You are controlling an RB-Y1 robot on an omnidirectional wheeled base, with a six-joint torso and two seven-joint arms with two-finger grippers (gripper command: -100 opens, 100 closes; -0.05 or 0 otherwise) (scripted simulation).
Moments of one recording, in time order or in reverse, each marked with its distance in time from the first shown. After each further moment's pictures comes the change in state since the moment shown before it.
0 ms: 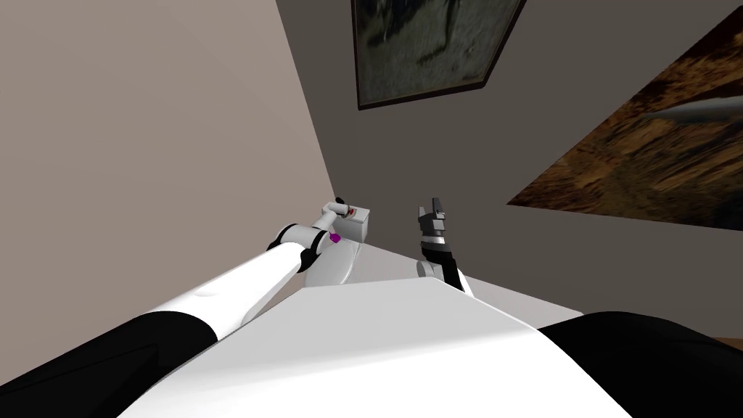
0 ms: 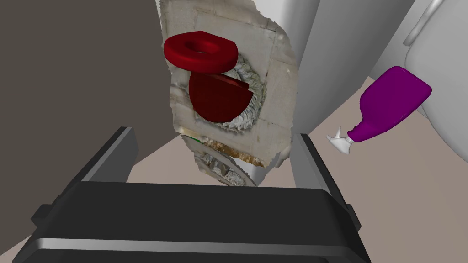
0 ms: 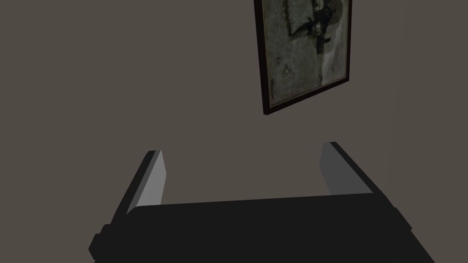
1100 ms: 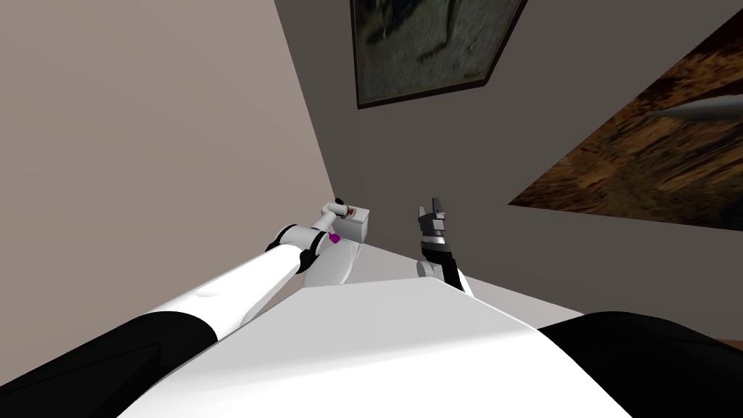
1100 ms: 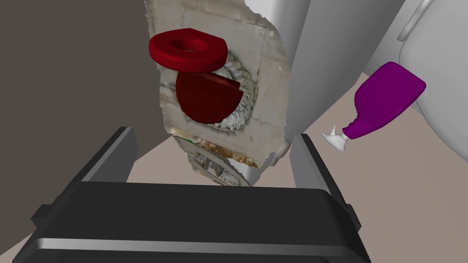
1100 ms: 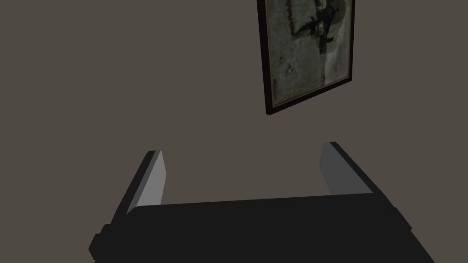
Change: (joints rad) left arm 0.015 0.011 -0.021 -0.007 0.008 0.013 0.005; right arm 0.000 0.000 0.000 0.000 0.000 0.000 0.000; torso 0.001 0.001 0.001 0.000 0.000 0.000
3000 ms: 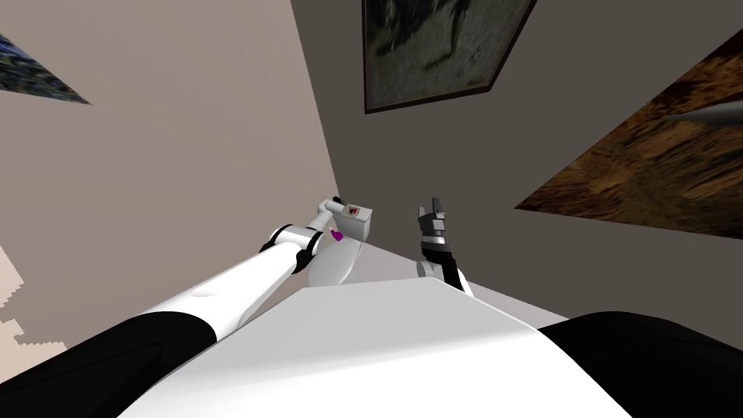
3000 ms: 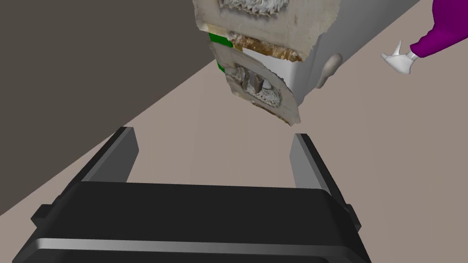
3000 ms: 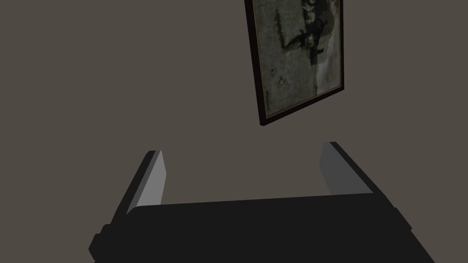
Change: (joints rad) left arm 0.013 0.049 -0.026 -0.063 -0.187 -0.100 0.025; right arm 0.000 0.000 0.000 0.000 0.000 0.000 0.000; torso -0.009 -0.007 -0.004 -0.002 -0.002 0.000
